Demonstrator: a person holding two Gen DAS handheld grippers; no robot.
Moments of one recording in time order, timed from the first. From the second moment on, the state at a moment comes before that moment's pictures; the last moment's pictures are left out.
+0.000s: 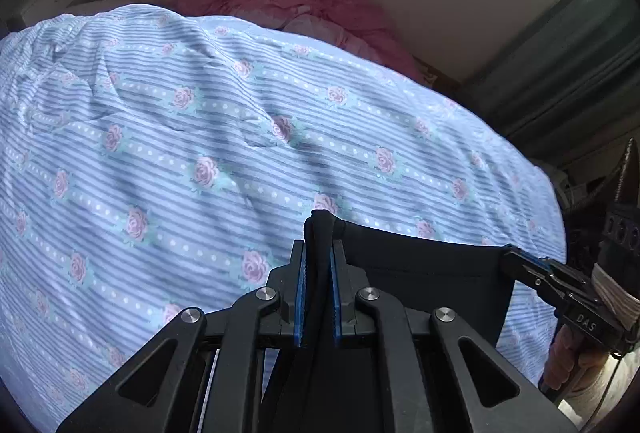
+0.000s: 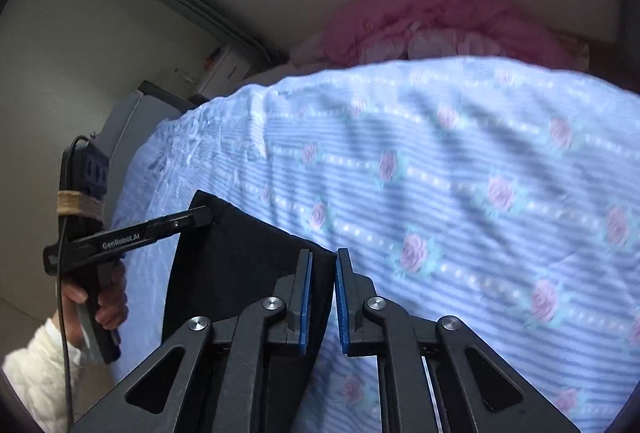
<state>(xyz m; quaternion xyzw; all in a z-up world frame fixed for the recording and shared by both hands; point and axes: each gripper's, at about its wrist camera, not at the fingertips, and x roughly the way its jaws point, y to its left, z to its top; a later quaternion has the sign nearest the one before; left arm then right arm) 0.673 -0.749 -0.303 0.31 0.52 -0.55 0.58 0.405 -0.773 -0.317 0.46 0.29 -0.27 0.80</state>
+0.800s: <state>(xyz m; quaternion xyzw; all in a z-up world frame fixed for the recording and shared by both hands) 0.668 -0.556 -0.142 0.18 0.42 -0.58 0.67 0.414 -0.657 -0.153 0.28 0.28 -0.19 0.90</state>
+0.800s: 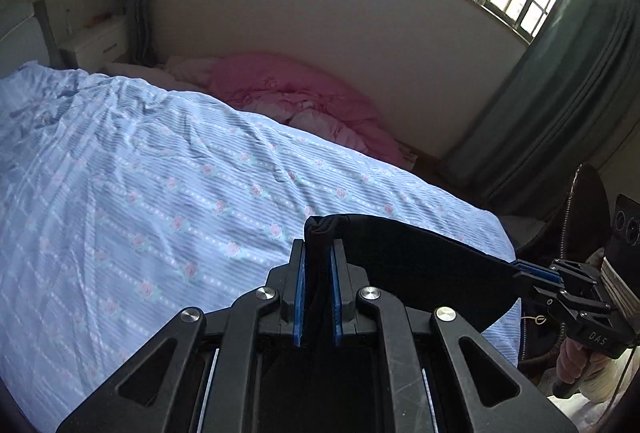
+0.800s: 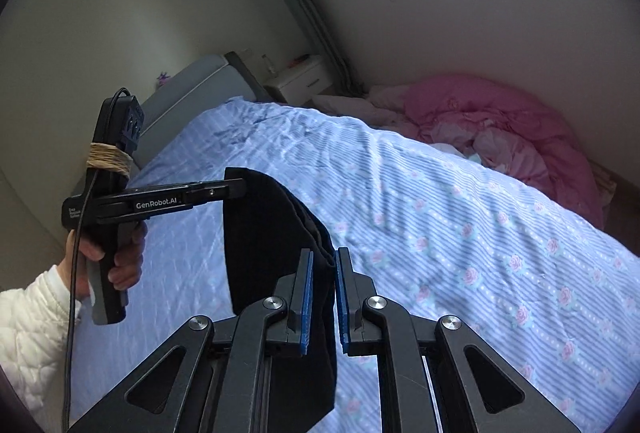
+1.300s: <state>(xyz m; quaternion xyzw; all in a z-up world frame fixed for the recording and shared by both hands) 0.663 -0.260 -0.185 0.14 0.50 -0.45 0.73 0.435 -0.348 -0.158 0.11 0.41 0.03 0.90</state>
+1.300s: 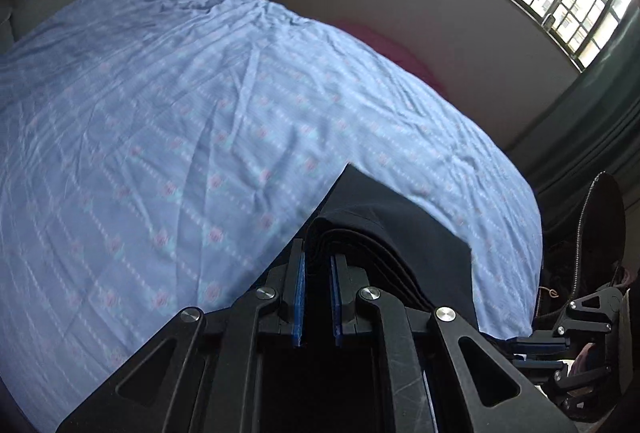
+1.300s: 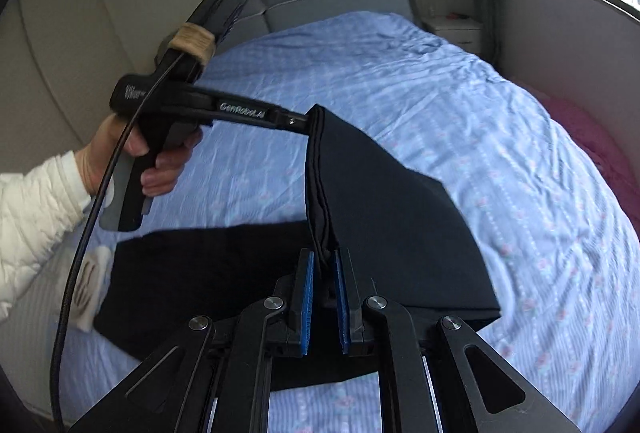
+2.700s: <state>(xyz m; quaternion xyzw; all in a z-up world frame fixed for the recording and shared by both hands) 0.395 0.024 -0.126 0.03 0.53 -0.02 0.85 0.365 -0.220 -0.132 0.06 0.50 0.18 0.84</state>
